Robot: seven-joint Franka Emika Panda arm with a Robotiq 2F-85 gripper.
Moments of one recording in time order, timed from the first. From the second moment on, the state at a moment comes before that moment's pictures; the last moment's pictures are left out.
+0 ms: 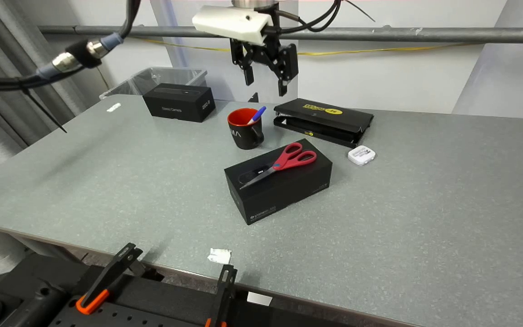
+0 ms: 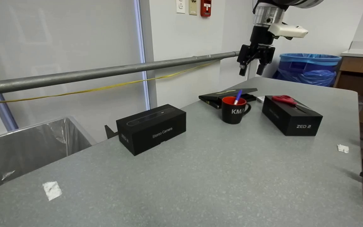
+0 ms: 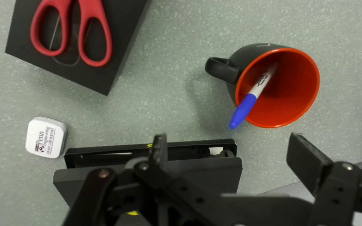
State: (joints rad) arm -0.06 0.24 -0.09 -2.20 0.09 2.57 0.15
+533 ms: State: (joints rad) arm -0.06 0.26 -0.09 -2.20 0.13 2.56 0.10
